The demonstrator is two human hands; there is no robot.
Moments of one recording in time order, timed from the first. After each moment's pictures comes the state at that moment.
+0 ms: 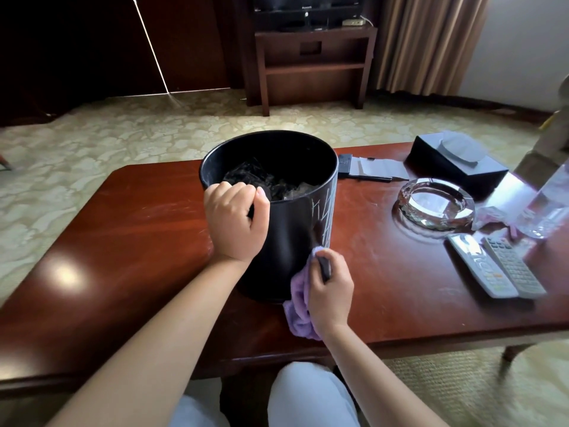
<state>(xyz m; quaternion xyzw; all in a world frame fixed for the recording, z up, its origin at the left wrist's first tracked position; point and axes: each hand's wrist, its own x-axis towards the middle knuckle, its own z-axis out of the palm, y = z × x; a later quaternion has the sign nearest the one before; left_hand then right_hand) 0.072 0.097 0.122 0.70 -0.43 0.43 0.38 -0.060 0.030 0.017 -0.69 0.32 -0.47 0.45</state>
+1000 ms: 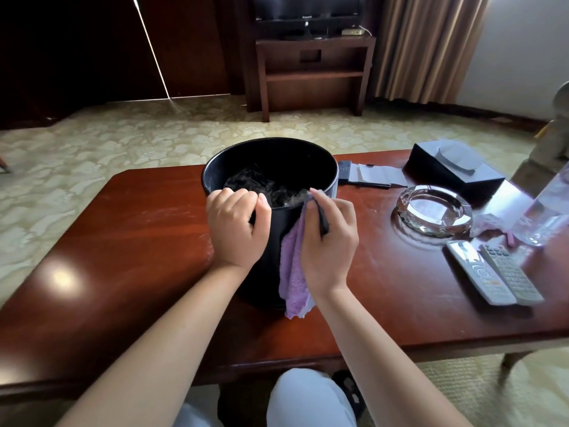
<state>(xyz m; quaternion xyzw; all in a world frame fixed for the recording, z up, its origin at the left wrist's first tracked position) 0.071 0.098 0.124 0.70 -0.44 0.42 0.38 -0.035 0.029 0.115 -0.67 0.24 -0.60 0.38</state>
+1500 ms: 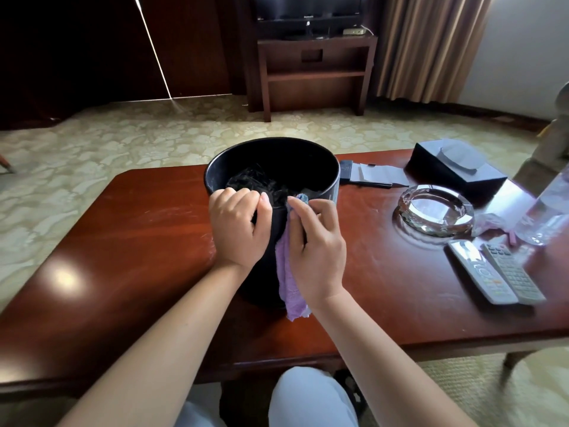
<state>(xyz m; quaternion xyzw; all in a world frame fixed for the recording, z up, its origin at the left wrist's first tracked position) 0.070 0.099 0.125 0.70 -0.44 0.42 0.37 -0.034 0.035 0.109 -0.76 0.19 -0.58 0.23</state>
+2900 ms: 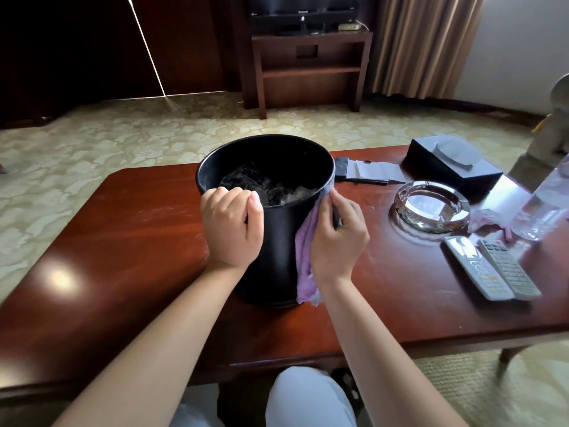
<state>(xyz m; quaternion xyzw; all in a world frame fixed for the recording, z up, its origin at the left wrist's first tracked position) 0.070 0.099 0.123 0.71 -0.43 0.42 0.37 -0.033 0.013 0.113 -0.60 0.32 -0.61 0.41</state>
